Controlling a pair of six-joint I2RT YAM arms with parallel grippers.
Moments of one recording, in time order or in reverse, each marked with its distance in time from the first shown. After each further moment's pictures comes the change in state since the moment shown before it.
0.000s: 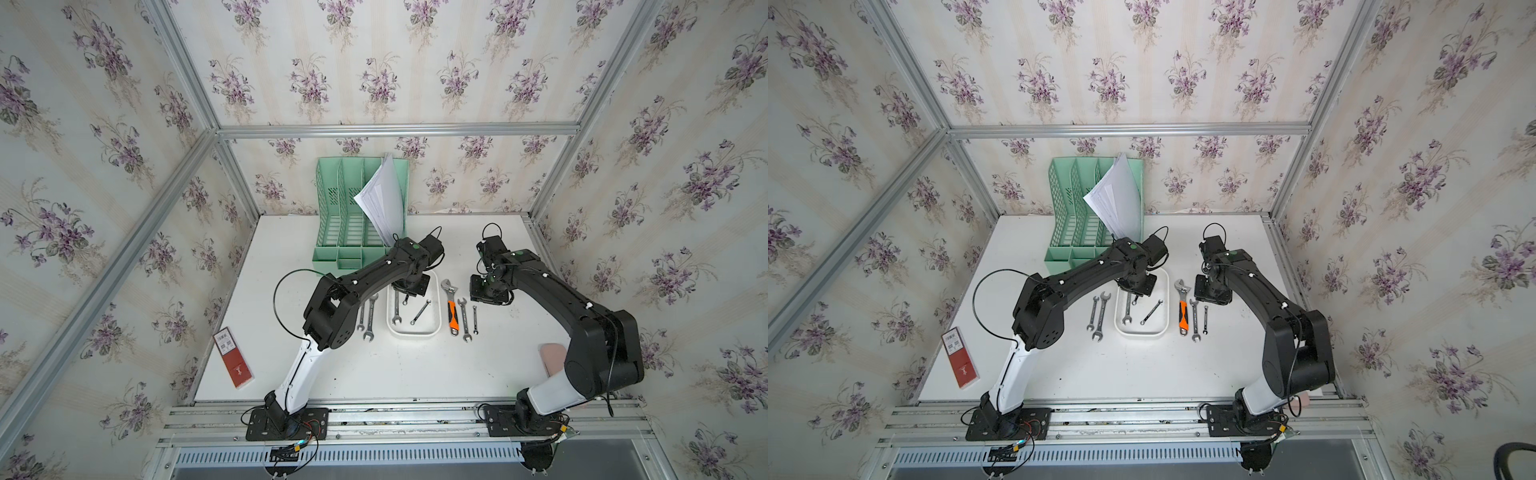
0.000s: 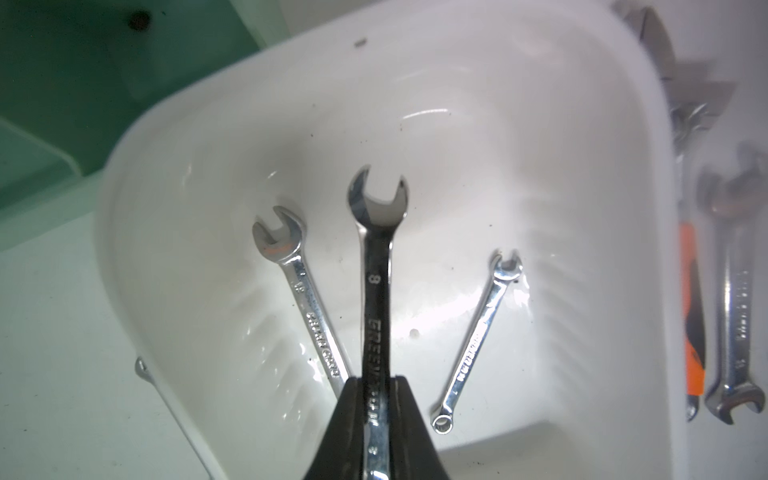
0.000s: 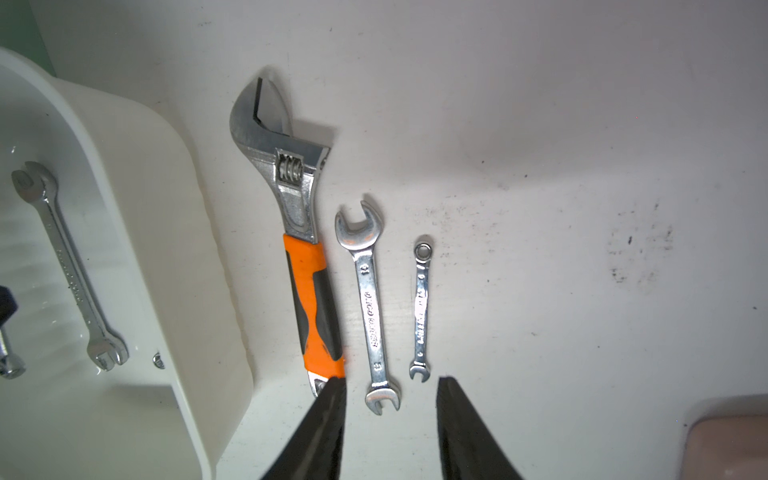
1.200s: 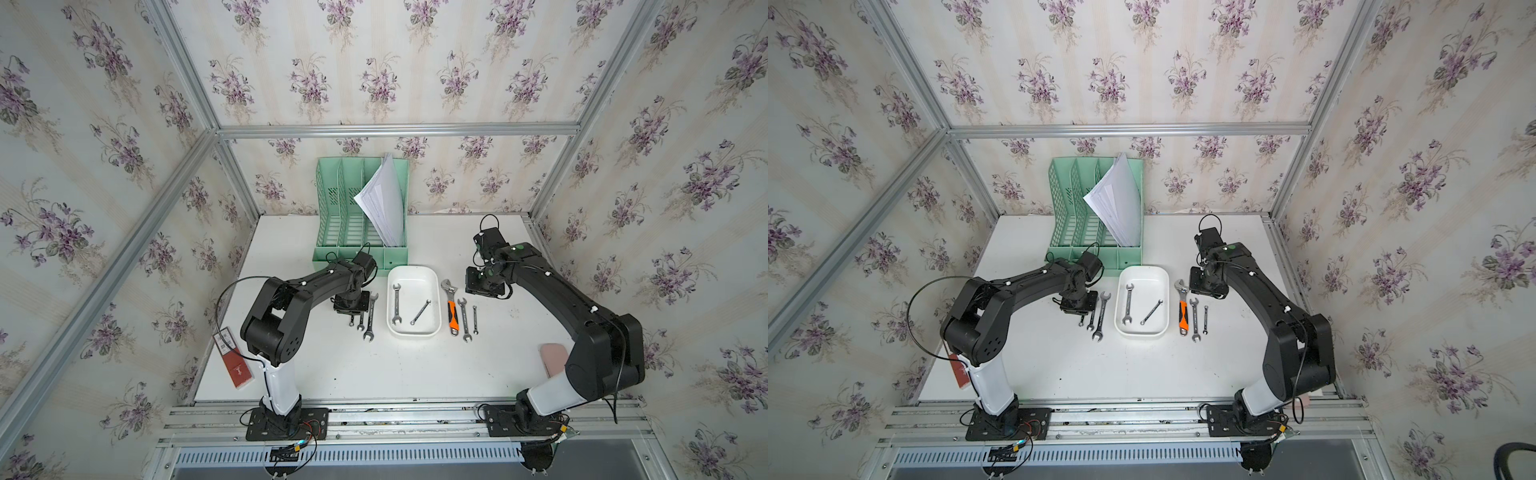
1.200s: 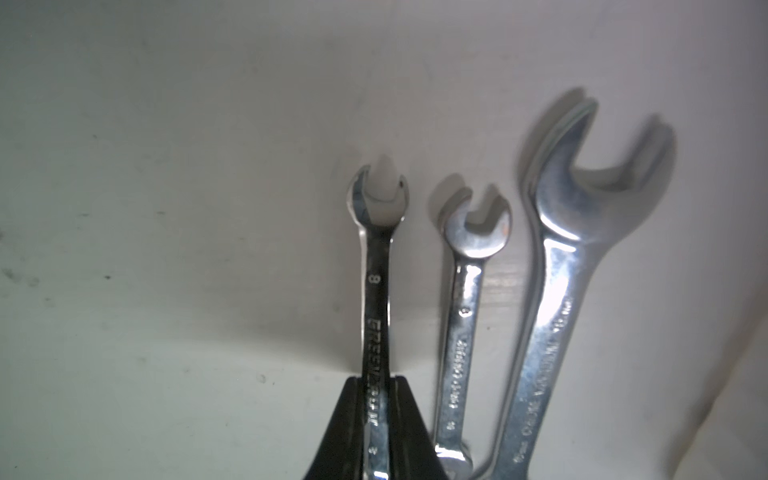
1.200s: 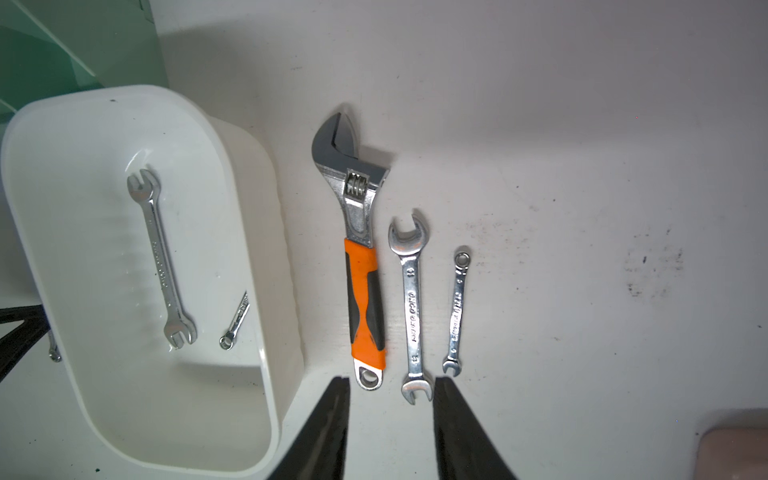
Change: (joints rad) left arm 0.301 -0.378 -0.830 0.323 0.047 0.004; right arm 0.053 -0.011 0.108 -0.045 -0.023 0.019
